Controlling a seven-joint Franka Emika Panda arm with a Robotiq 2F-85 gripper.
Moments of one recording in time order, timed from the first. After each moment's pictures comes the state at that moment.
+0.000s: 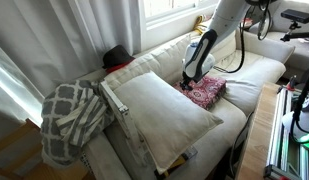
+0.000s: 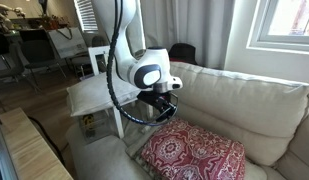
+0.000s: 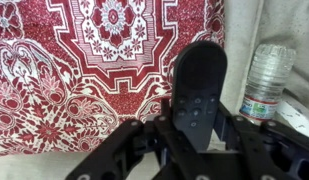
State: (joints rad) arm -0.21 0.99 -0.02 -1.92 -0.01 3.02 -0.14
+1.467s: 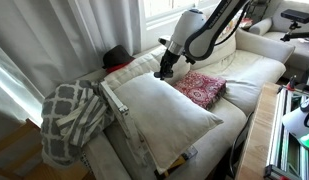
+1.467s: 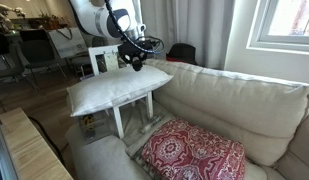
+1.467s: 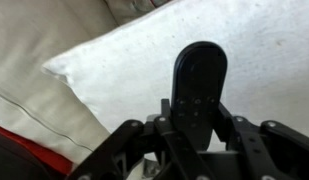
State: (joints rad) arm -0.45 0.55 0.49 -2.23 -0.27 3.06 -0.68
